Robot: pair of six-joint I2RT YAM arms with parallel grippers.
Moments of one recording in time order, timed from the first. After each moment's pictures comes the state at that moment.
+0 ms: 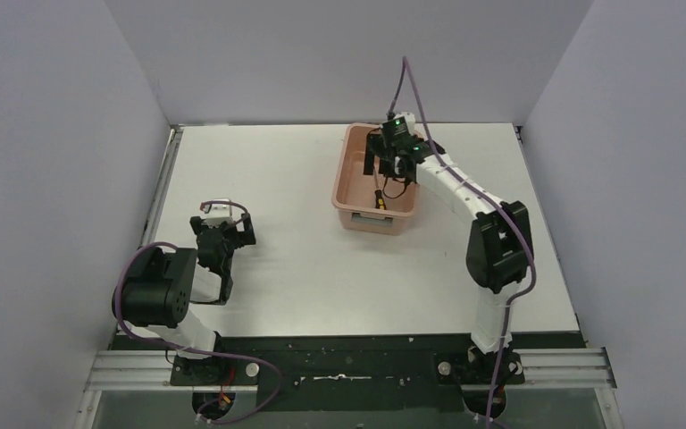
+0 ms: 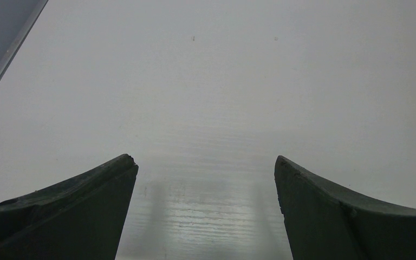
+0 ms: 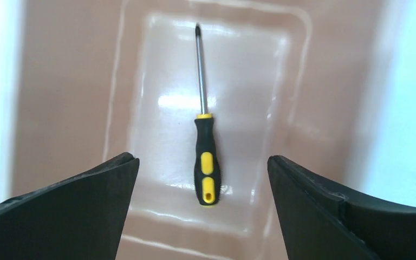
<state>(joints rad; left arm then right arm) -0.07 1.62 0.24 1.17 -0.16 -0.04 0.46 2.00 1.69 -0.58 0.24 0.42</state>
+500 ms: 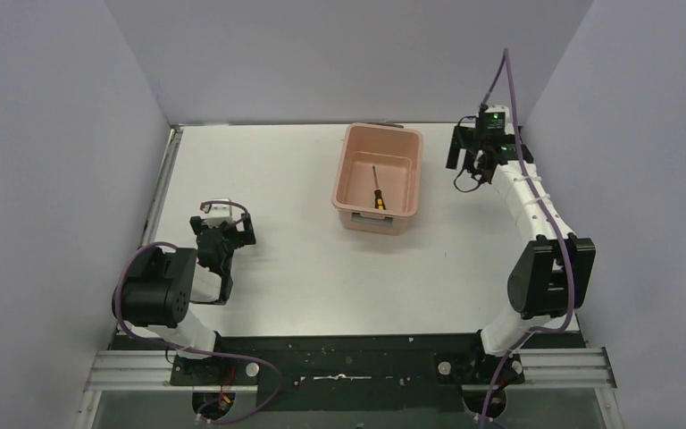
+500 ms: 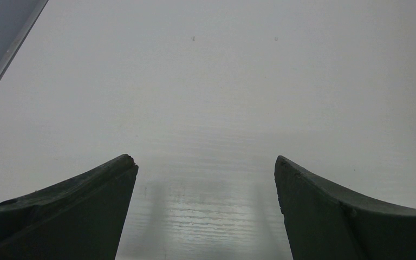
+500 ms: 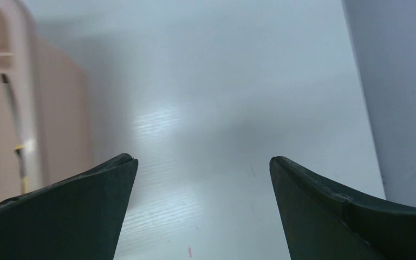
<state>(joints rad) -0.07 1.62 0.24 1.17 -0.16 -0.04 0.09 1.65 1.52 -0.60 0.24 0.17</state>
